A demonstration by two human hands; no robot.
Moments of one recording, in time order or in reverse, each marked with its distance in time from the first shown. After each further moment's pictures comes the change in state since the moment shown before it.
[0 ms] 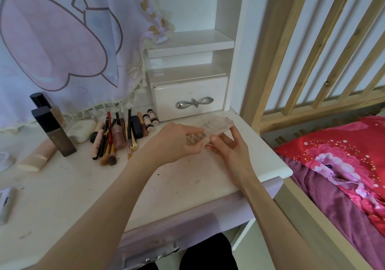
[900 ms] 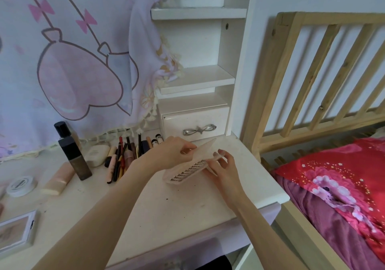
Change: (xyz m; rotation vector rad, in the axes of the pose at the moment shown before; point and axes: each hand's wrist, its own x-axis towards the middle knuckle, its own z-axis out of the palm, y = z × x) left_hand 0.026 -0.018 -0.044 0.013 -0.197 -0.010; right_hand 0.004 -0.017 0.029 0.004 0.106 0.197
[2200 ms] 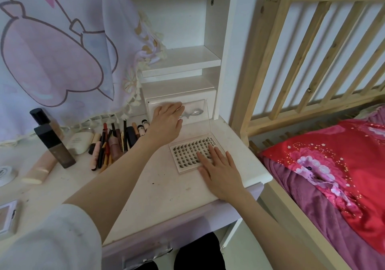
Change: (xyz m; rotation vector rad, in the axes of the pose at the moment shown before) left_hand 0.064 -0.022 0.032 0.348 0.396 0.121; right_hand -0.008 0.026 -0.045 -1.607 -0.199 -0.276
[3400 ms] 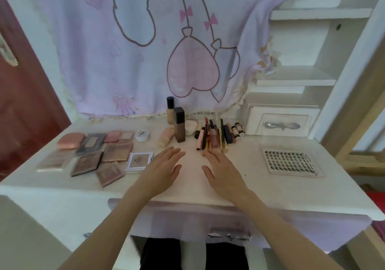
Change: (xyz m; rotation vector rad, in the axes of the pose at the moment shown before) left_hand -0.280 -0.085 -0.090 0.060 -0.015 -0.348; right_hand -0.003 -0.207 0.008 0.266 0.050 -0.466
